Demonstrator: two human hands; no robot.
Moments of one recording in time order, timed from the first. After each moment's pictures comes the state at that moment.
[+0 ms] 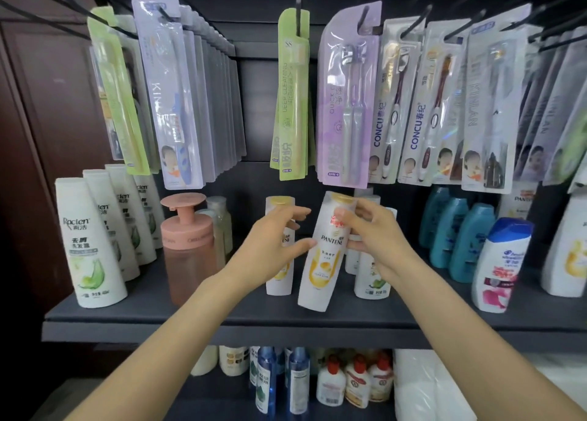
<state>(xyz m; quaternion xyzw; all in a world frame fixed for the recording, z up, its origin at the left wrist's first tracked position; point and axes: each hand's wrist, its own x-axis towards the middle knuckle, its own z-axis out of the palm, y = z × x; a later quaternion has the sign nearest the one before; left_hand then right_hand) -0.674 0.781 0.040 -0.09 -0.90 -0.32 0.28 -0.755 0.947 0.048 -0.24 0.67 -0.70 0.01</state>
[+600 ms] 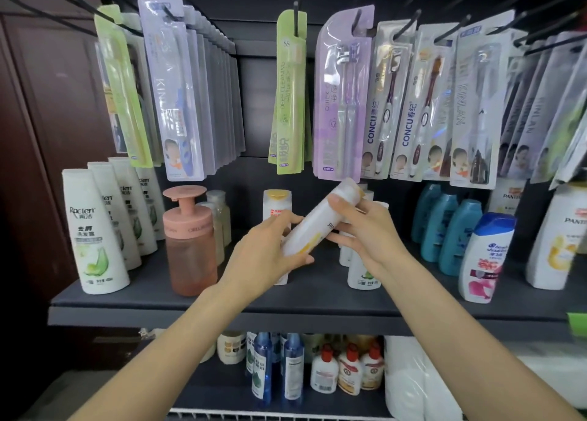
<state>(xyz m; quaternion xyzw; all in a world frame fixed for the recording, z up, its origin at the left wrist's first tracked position) -0.656 0.790 0.022 -0.04 -0.91 -0.26 0.31 -0.727 0.949 0.053 -0.23 0.59 -0.77 0.06</state>
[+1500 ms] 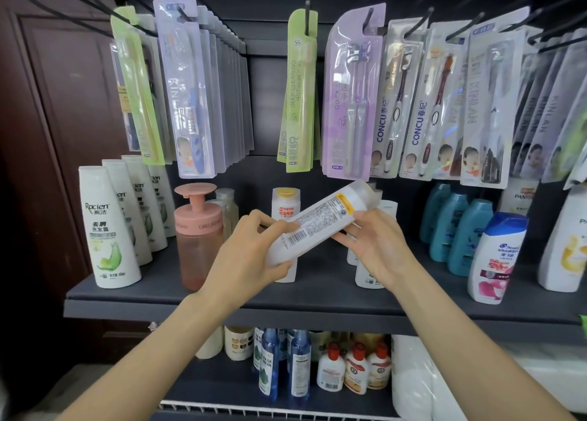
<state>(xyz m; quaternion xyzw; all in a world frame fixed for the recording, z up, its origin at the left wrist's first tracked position) -0.633 0.764 0.007 -0.07 -0.91 -0.14 0.39 -0.736 0.954 0.033 -0.28 0.44 -0.84 0.16</state>
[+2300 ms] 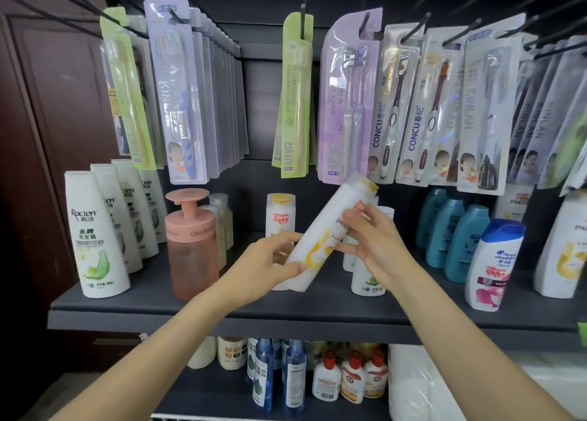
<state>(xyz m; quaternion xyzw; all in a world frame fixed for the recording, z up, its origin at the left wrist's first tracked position) -0.657 0.773 0.011 -0.10 -0.88 -0.44 0.16 -0.744 0.955 0.040 -0.29 0.53 -0.79 0.11</state>
